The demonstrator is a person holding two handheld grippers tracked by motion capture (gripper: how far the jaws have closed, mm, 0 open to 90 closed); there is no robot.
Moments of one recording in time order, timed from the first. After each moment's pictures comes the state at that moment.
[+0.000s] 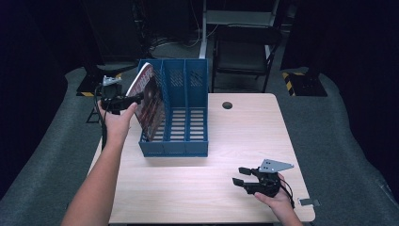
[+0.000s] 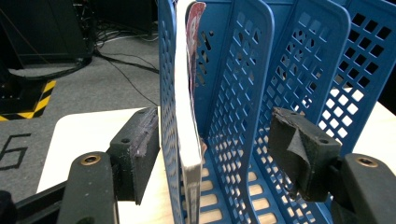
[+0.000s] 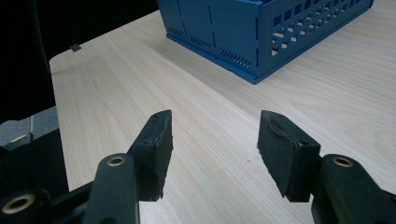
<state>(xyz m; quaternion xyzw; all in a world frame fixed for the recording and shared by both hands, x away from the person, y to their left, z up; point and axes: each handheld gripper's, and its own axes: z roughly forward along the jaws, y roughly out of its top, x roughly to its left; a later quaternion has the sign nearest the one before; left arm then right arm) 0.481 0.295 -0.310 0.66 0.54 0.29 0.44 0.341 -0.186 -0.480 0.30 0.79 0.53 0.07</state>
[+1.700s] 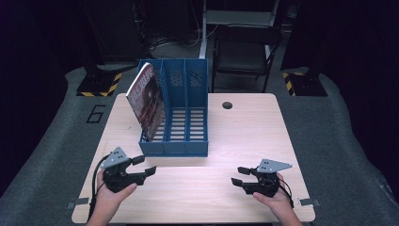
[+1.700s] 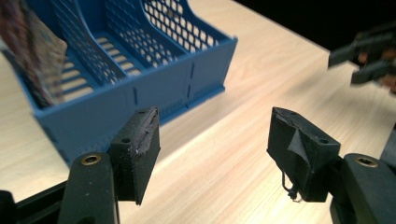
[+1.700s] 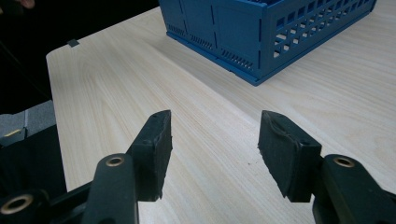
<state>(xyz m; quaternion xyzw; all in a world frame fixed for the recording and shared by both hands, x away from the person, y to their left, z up) 0.322 0.275 -0.427 0.78 0.37 0.15 0.48 0.341 -0.181 -0.476 0.30 0.80 0.52 0.08</state>
